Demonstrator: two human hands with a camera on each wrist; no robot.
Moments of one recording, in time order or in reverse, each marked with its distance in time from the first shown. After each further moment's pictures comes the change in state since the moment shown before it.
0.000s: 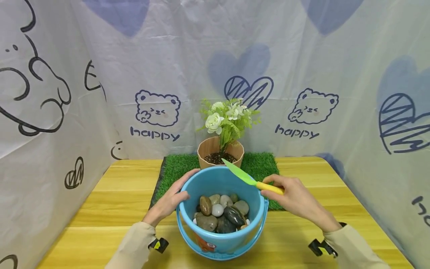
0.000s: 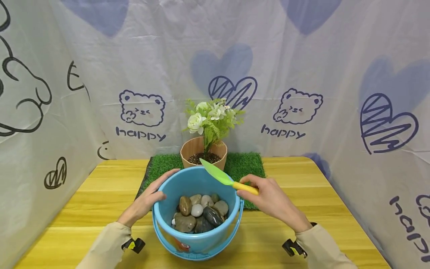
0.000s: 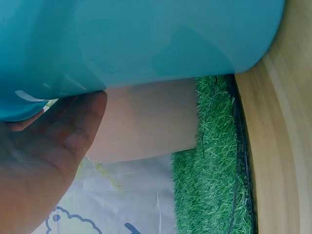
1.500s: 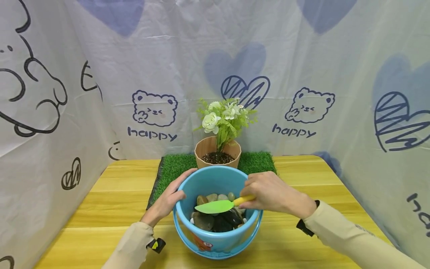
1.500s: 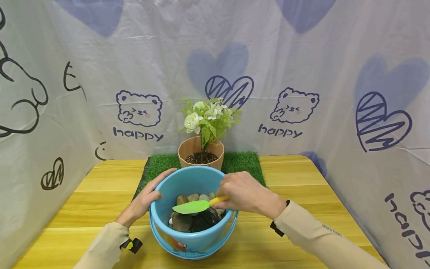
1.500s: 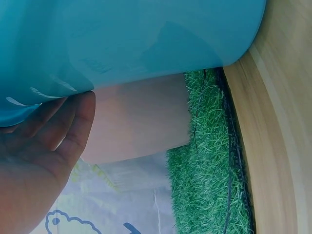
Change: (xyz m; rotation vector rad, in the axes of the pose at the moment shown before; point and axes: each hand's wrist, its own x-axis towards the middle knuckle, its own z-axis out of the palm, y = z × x) left_hand 0.002 -0.002 0.004 0.024 0.032 0.054; right_hand 0.035 -0.038 0.007 -0.510 -0.111 -0.700
